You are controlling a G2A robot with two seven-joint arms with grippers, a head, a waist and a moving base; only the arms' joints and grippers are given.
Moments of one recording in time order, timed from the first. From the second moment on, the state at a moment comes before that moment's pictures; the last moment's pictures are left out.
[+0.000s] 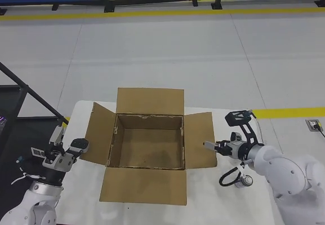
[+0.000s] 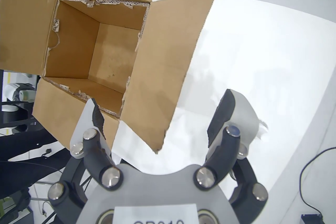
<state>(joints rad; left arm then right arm) 1.51 -1.27 -1.81 -2.01 -0.48 0.01 -0.32 -1.02 -1.12 1.41 -2.04 -0.82 0.18 1.23</state>
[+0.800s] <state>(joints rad) 1.50 -1.26 -1.80 -2.01 -0.46 0.01 -0.31 -1.22 -1.08 1.48 -2.28 -1.14 0.01 1.29</state>
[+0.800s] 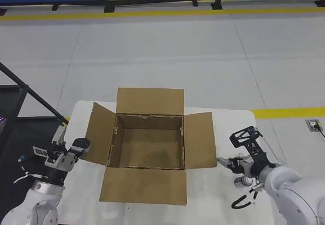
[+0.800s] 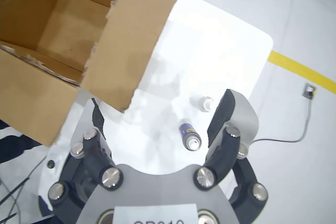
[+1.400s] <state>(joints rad) 1.50 -1.26 -1.80 -2.01 -0.46 0.01 -0.31 -1.45 -1.07 1.61 -2.07 -1.11 -0.04 1.24</state>
